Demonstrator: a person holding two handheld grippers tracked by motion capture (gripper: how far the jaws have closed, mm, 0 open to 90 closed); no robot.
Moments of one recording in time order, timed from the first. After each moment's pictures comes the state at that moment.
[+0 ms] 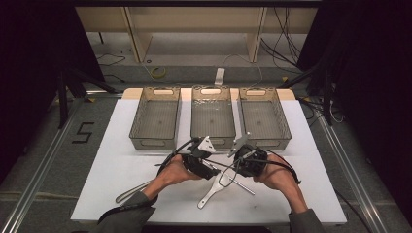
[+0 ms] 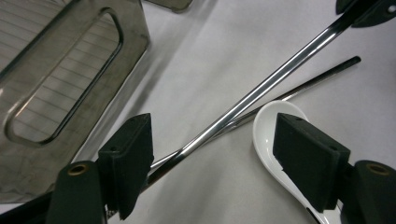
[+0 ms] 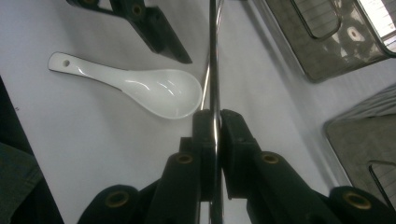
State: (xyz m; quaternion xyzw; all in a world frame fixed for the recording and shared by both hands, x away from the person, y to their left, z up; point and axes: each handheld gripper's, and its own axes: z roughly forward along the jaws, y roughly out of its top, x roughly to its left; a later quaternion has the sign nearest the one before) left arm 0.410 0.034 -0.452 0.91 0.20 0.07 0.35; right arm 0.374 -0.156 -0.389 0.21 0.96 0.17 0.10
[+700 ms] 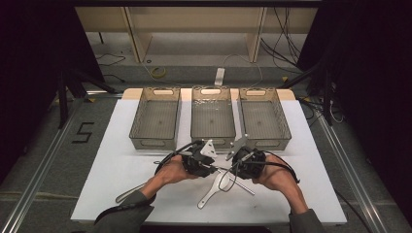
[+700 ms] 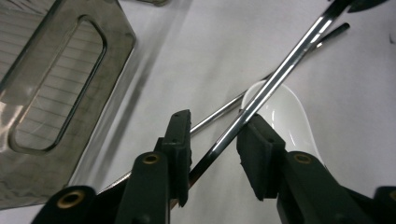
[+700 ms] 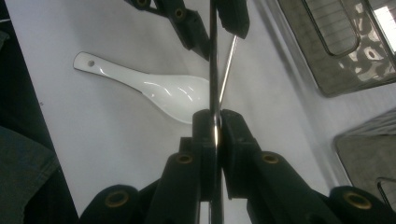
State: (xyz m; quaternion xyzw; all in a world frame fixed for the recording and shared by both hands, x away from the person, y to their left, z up) left arm 0.401 0.032 -0.443 0.93 0.14 0.09 0.32; right arm 0.368 -0.151 -0.386 0.17 0.96 0.18 0.09
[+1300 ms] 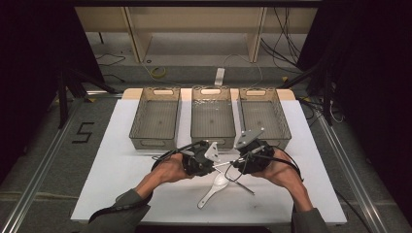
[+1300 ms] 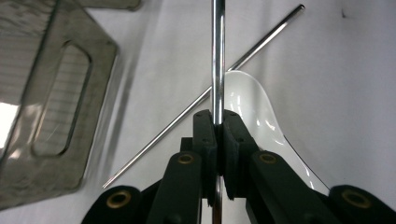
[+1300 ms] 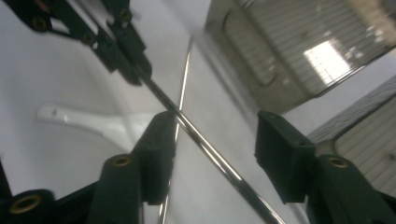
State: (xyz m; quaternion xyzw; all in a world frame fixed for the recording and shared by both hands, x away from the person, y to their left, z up) left arm 0.389 0.031 -0.410 0.95 0.10 0.09 0.27; right arm 0.376 -0.171 -0.371 0.22 0.92 0.28 0.16
